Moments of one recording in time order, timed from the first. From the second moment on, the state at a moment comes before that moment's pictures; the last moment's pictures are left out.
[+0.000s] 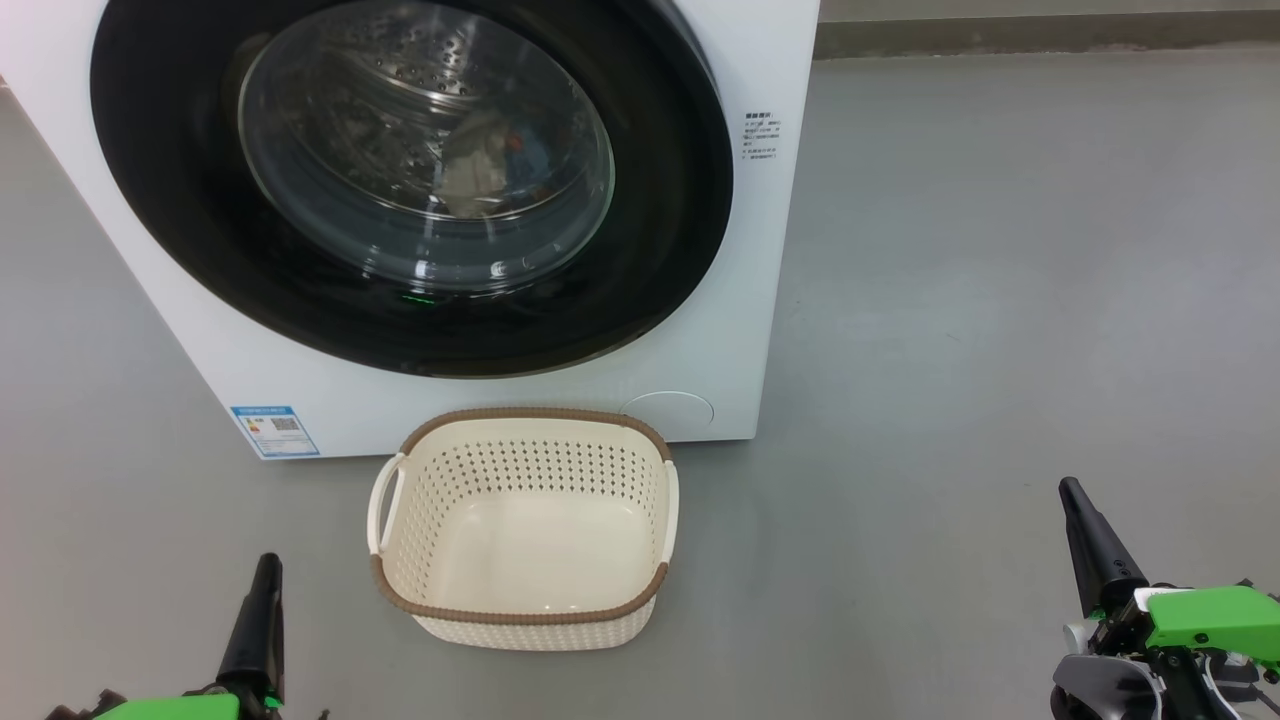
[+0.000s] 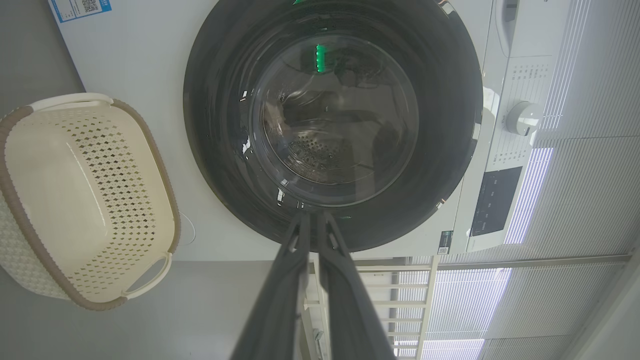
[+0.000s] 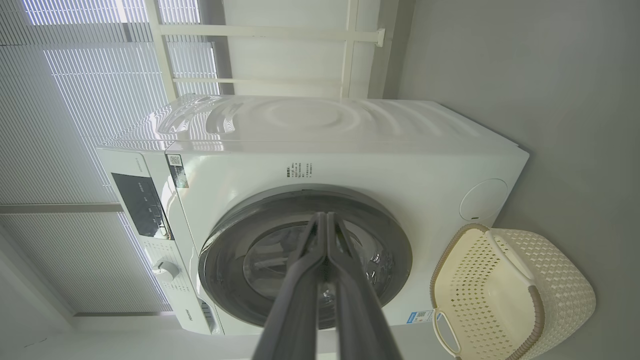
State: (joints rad) left arm -0.08 0.04 0.08 0.28 -1.60 -0.13 0.11; right arm -0.07 -0.04 -0.13 0.28 1.61 0.13 0.11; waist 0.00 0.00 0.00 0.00
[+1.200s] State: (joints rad) left arm -0.08 0.04 0.08 0.28 -1.60 -0.13 0.11; right arm -0.07 -0.04 -0.13 0.28 1.61 0.13 0.11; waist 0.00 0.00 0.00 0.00
